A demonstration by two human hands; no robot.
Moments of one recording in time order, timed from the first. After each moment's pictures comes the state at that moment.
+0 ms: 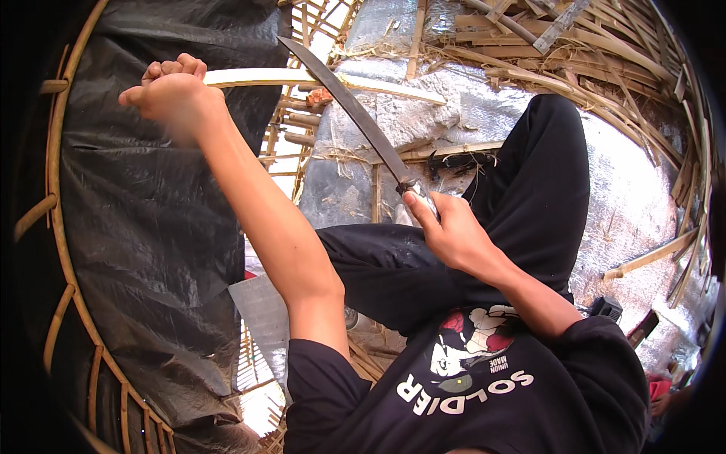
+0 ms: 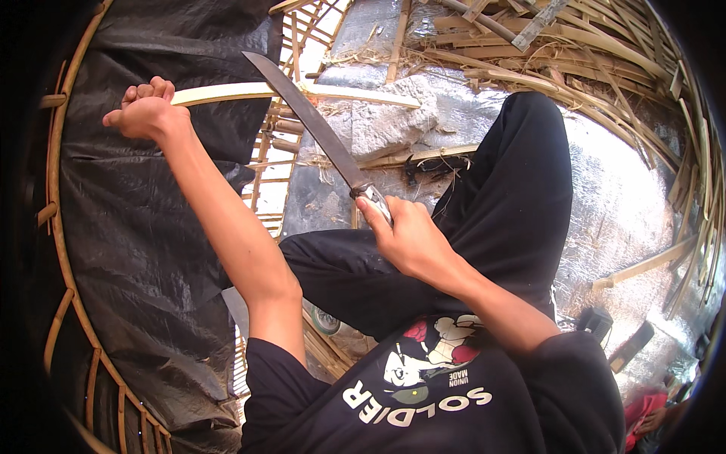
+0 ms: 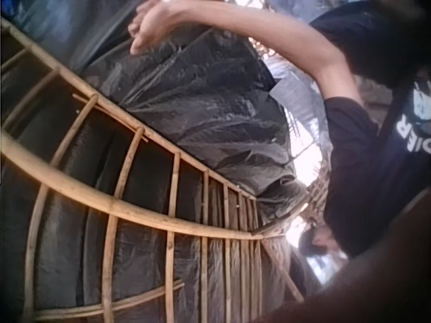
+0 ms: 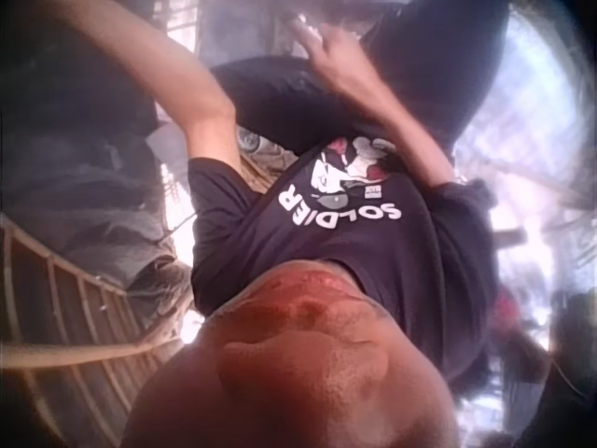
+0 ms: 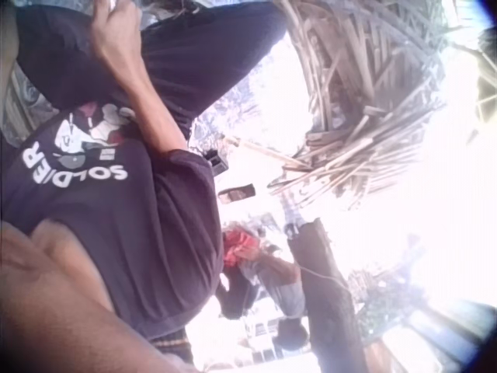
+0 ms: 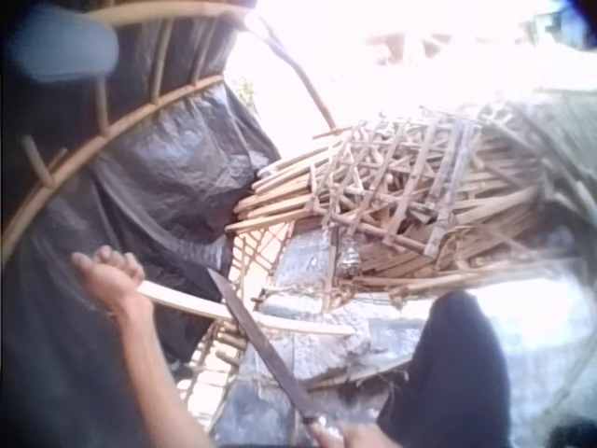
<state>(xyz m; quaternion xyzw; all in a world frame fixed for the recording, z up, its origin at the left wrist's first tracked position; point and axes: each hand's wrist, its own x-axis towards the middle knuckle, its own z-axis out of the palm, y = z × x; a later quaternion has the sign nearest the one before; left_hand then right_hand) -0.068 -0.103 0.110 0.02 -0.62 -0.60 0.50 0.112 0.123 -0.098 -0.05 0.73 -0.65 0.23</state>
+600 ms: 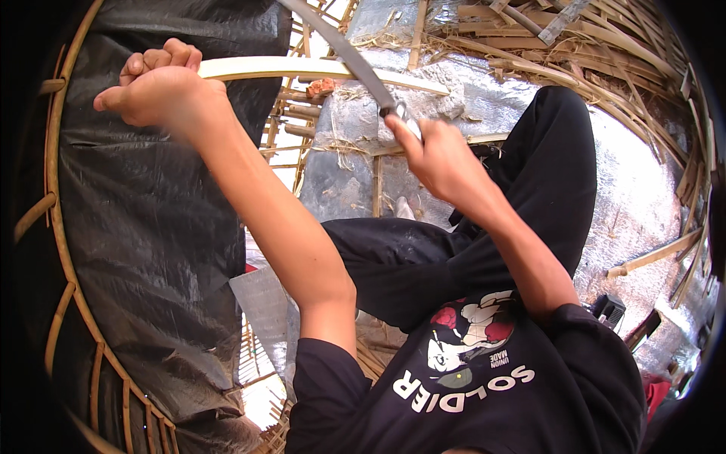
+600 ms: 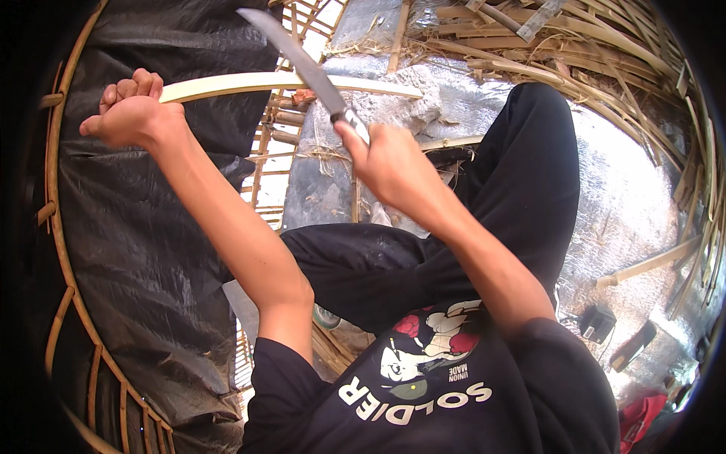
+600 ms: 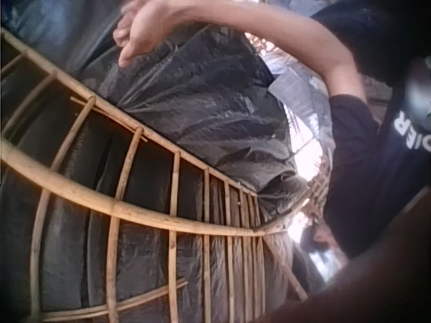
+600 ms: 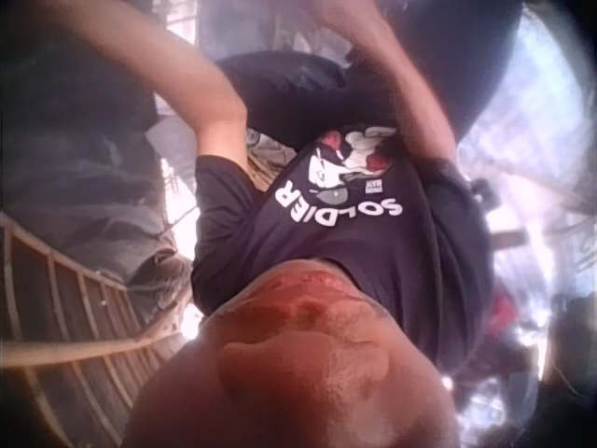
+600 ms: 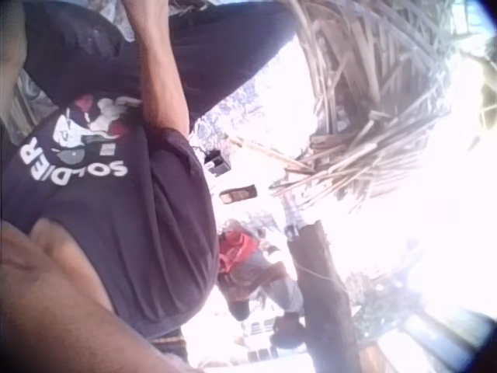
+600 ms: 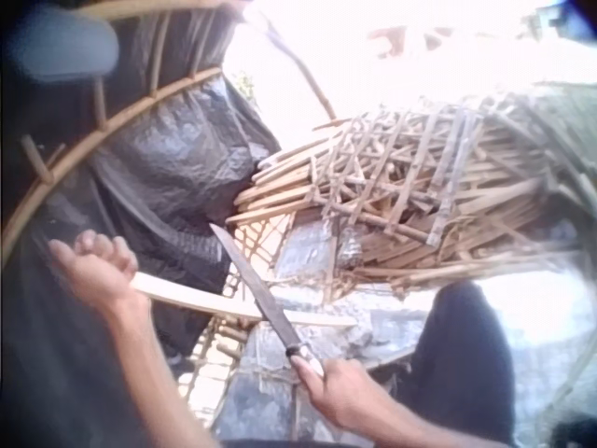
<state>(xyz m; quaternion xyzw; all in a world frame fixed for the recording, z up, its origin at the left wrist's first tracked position) -0.047 -0.069 0.115 -0.05 -0.64 -0.59 0.50 0.041 0.103 -0.093 -0.08 0.80 -0.59 0.04</state>
